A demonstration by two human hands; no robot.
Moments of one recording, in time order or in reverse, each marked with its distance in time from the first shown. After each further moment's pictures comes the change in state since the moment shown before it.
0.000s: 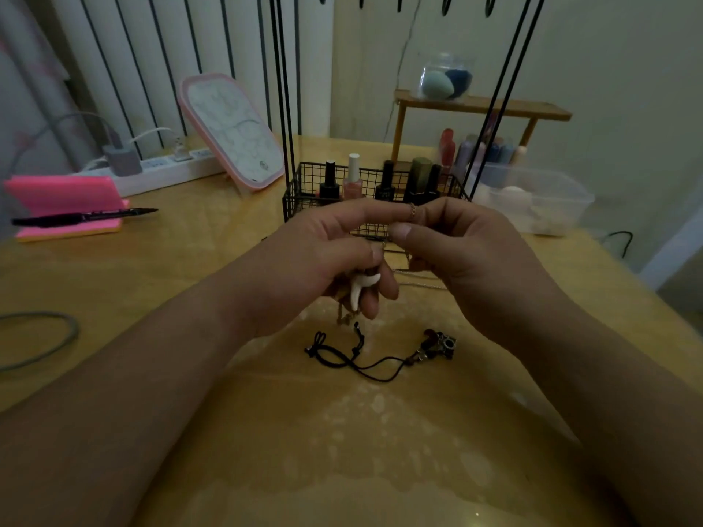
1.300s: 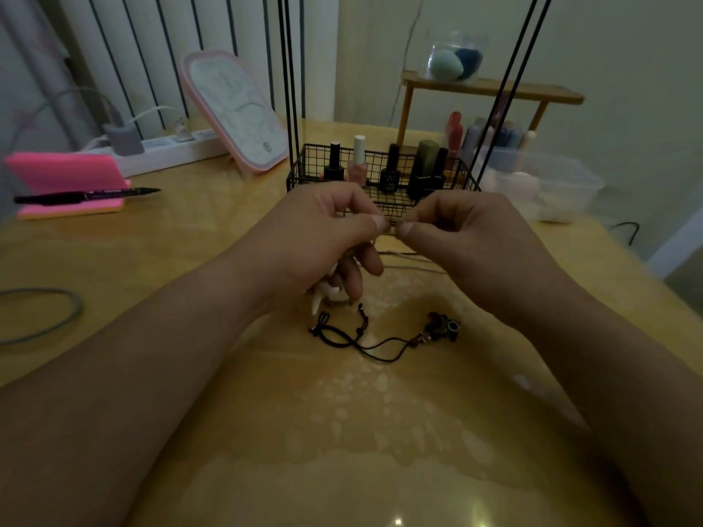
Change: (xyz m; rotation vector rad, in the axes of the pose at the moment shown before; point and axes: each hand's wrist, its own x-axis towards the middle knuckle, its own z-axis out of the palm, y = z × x) left_hand 0.005 -0.004 0.002 0.136 0.213 -0.079; right_hand -0.007 -0.008 0.003 -0.439 -0.017 -0.074
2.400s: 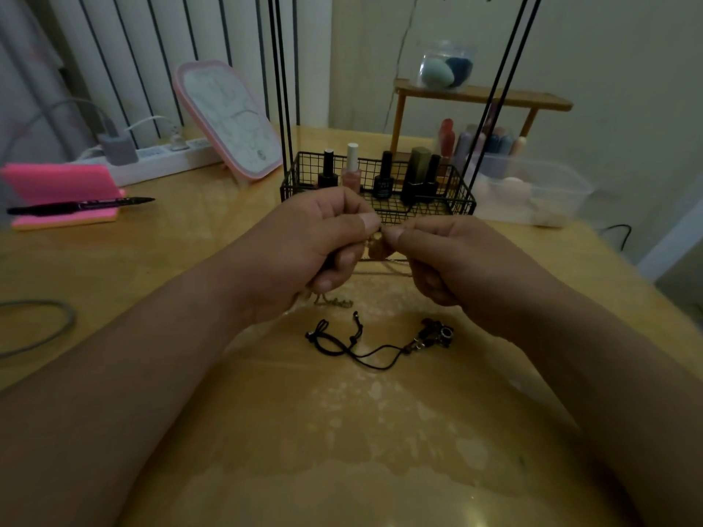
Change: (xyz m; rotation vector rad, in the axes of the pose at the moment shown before) left_hand 0.001 -0.001 -0.004 -0.201 -0.095 0.037; right_hand 0.005 0.009 -0.003 0.384 -0.257 0.221
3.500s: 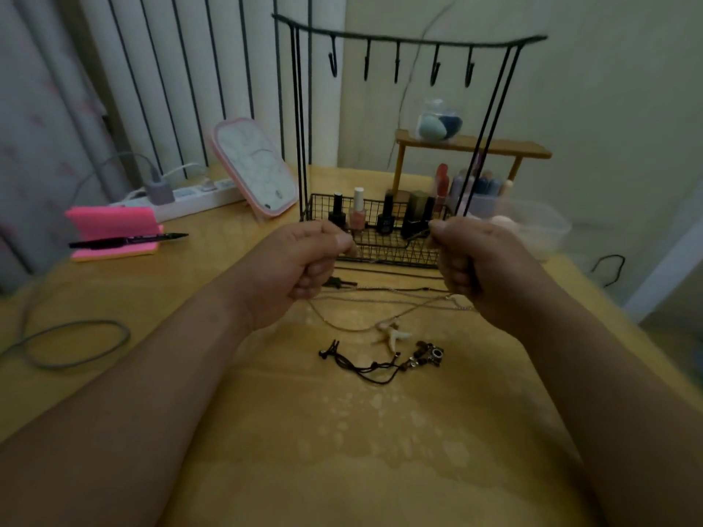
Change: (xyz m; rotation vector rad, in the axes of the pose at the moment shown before) left_hand -0.001 -0.002 -0.031 -0.036 0.058 -0.025; right_hand 0.000 -0.010 -0.034 0.193 0.119 -0.120
